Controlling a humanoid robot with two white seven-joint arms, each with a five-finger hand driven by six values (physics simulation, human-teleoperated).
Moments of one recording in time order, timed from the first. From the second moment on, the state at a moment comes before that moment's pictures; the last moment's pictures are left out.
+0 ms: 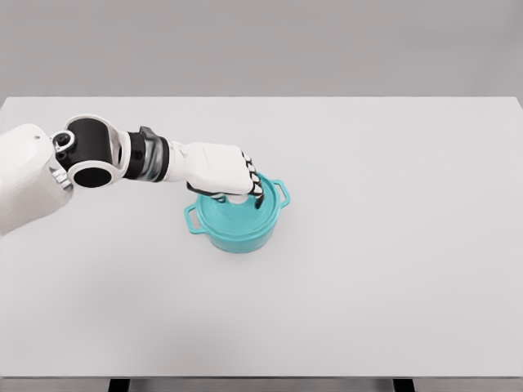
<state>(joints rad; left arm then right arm) -1.03 0.63 -1.12 -1.59 -0.44 -0.44 -0.61 0.03 0.00 0.53 -0.08 0.16 -0.05 0.36</state>
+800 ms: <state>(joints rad) -1.09 0.90 -1.12 -1.49 -0.51 -0.45 -0.61 0.03 0.00 0.53 -0.08 0.16 -0.05 0.36</state>
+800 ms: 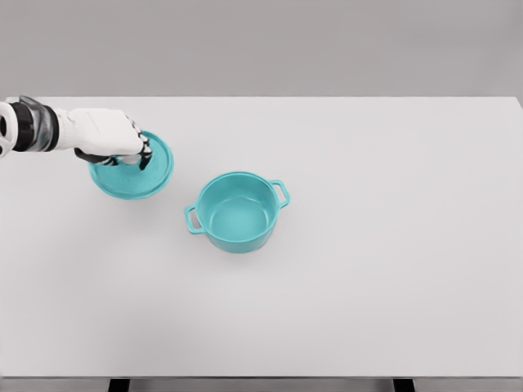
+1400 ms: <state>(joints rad) -1.08 0.89 -1.12 -1.13 -0.33 -0.44 -0.61 0.03 0.00 0.53 -0.08 0.16 -0.05 0.36</state>
